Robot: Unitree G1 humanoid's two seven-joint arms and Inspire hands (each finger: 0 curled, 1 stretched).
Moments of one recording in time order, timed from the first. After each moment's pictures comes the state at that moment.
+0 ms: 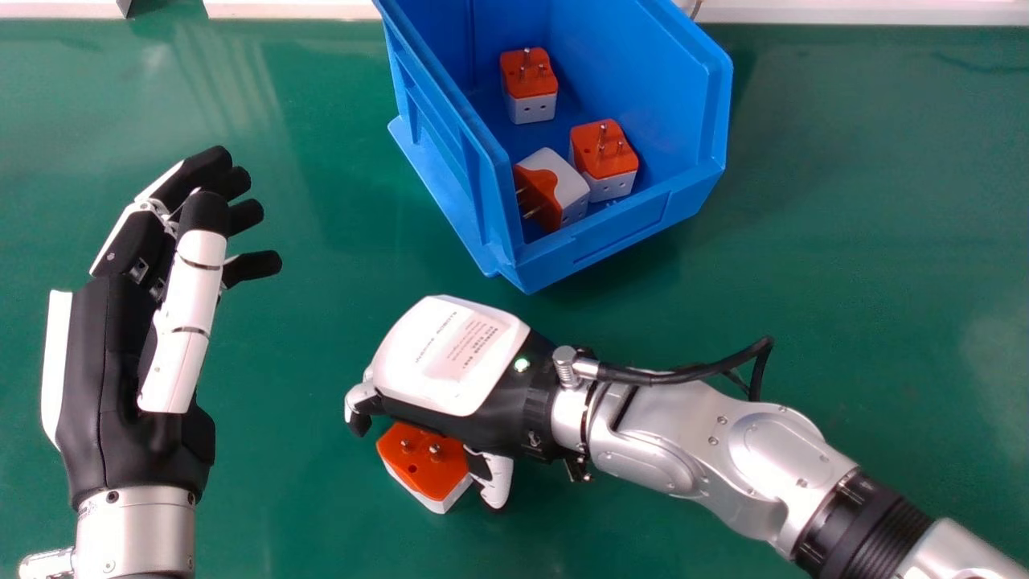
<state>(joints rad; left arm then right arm) 0.37 0.01 0.18 -0.49 -0.16 -0.05 -0.04 -0.59 -0.25 0.82 0.42 -0.99 -0.36 0.08</state>
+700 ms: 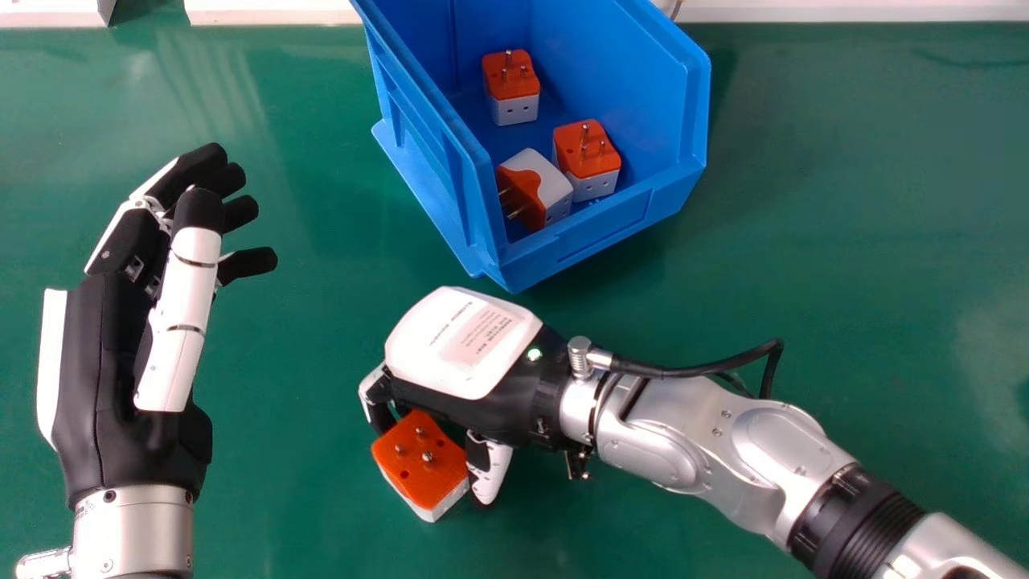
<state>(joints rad) 0.37 0.01 0.18 -0.50 -0.16 -0.05 -0.02 -0.61 -0.23 0.79 0.50 -0.95 -0.36 0.06</state>
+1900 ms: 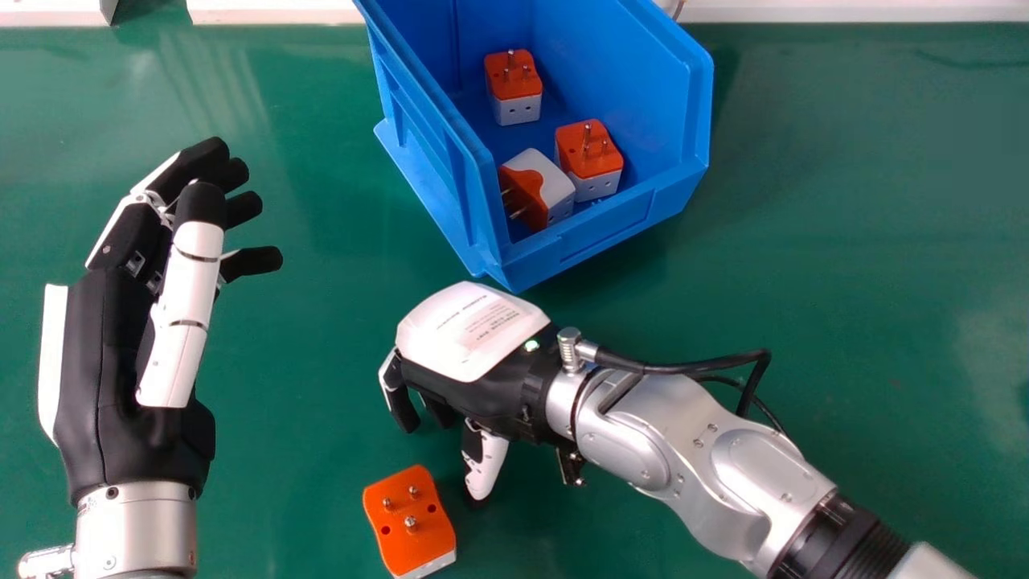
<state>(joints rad) 0.37 0.01 0.17 -0.52 -0.16 -0.04 -0.01 -0.54 -0.19 0.77 0.37 -0.92 -0.12 0.25</state>
